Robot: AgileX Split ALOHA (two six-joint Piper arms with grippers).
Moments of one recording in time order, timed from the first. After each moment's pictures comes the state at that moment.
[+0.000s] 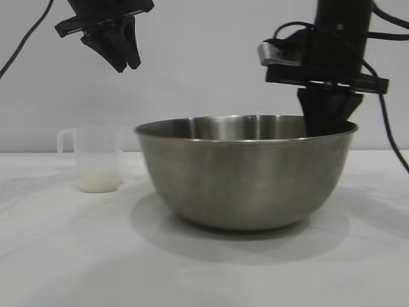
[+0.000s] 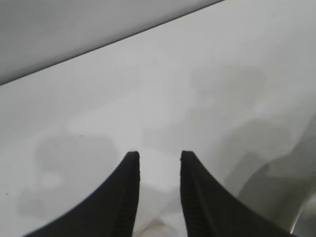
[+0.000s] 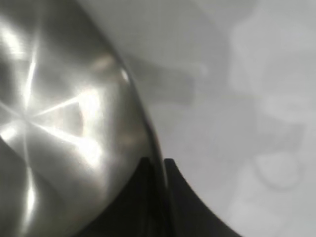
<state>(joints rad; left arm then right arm) -0.24 2.04 -1.76 -0.33 0.73 0.30 0.42 2.04 -1.49 0.12 1.08 -0.16</state>
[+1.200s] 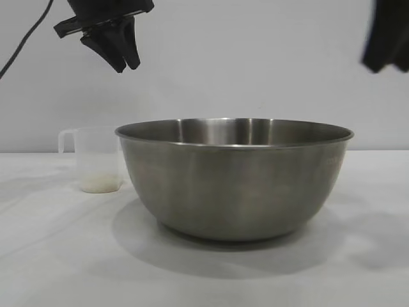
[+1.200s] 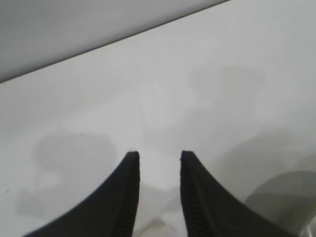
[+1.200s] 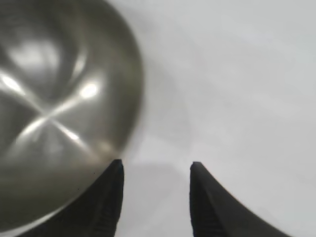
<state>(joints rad) -0.24 2.01 -1.76 -0.30 0.72 0.26 0.21 0.91 -0.61 0.07 0.49 0.00</state>
